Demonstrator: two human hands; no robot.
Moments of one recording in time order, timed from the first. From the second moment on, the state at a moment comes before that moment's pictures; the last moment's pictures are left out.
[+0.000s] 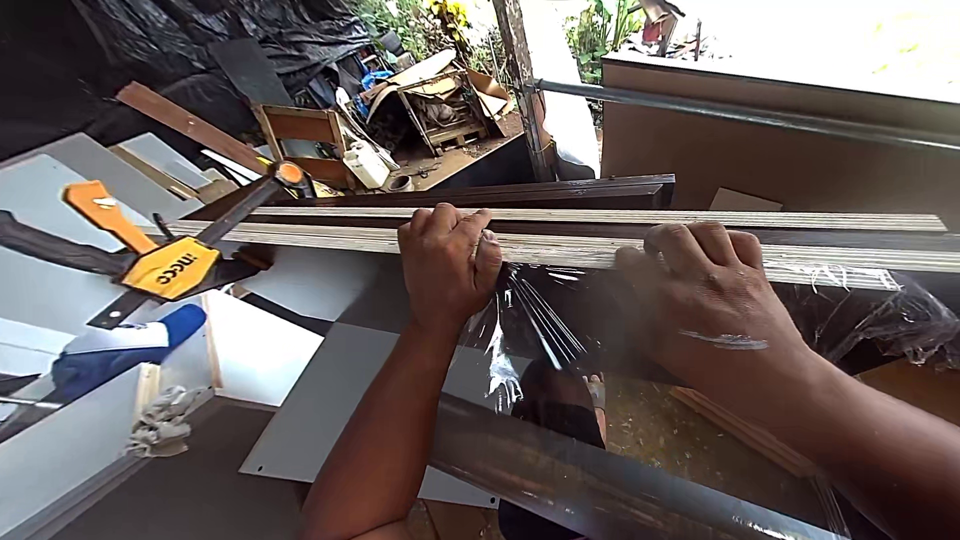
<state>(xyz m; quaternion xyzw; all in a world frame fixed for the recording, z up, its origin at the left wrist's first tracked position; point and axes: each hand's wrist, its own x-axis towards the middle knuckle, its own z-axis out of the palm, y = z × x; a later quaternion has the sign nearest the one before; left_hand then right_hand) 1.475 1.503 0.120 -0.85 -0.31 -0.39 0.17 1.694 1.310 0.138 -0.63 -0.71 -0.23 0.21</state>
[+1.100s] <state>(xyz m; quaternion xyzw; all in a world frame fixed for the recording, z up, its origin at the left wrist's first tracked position) 1.452 1.499 0.120 -0.85 -0.15 -0.51 -0.05 1.709 1.307 0.135 -0.59 -0.74 -0.23 0.22</state>
